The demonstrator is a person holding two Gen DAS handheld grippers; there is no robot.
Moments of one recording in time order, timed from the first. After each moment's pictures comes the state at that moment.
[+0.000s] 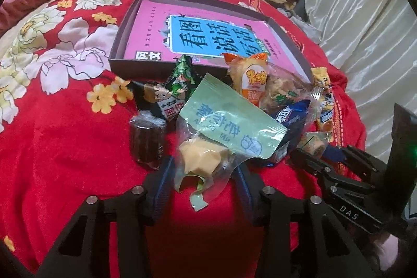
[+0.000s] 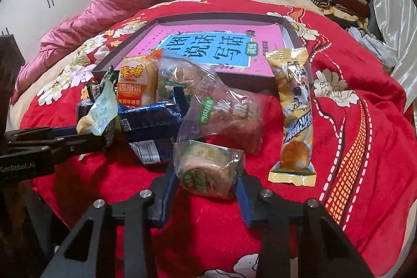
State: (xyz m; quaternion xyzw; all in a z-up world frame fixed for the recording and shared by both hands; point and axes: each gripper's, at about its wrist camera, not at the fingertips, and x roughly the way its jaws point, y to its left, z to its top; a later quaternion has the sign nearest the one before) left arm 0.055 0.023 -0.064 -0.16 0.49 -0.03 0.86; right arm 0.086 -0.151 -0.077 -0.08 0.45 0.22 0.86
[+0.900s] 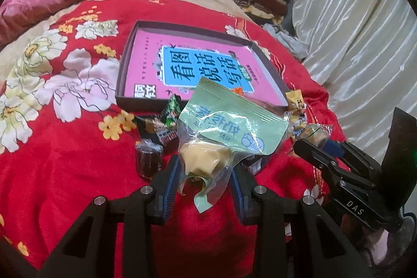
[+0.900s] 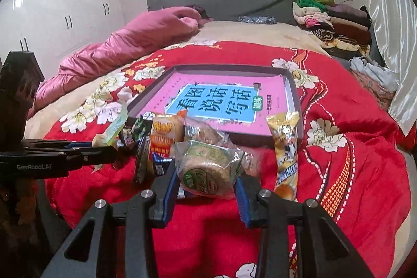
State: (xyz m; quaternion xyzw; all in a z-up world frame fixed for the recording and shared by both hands) left arm 0.039 0.030 -0.020 -0.16 0.44 -0.05 0.88; right arm 0.071 -0.157 -0.024 -0.06 0.35 0.26 0.90
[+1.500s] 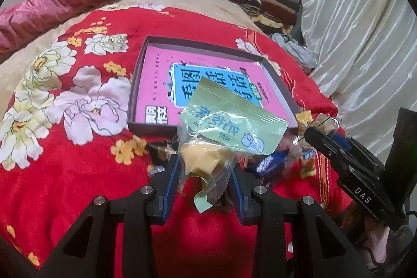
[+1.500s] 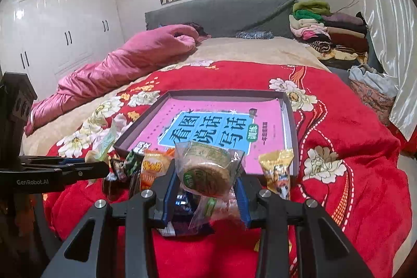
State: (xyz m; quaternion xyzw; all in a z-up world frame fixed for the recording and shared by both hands) left arm 0.057 0.040 -0.007 -0.16 0.42 -0.02 0.89; right arm 0.100 -0.159 -0.010 -0.03 0.31 0.26 0.91
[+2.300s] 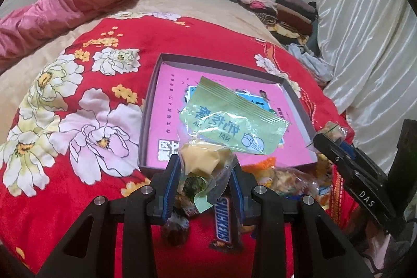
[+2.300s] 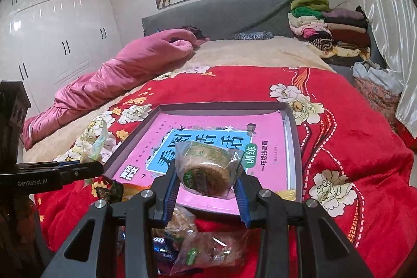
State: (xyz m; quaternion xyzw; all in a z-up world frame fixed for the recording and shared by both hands) left arm 0.100 0.054 -0.001 -0.16 0.41 0.03 0.90; right arm 0.157 -0.158 -0.013 -0.01 0.31 0.26 0.91
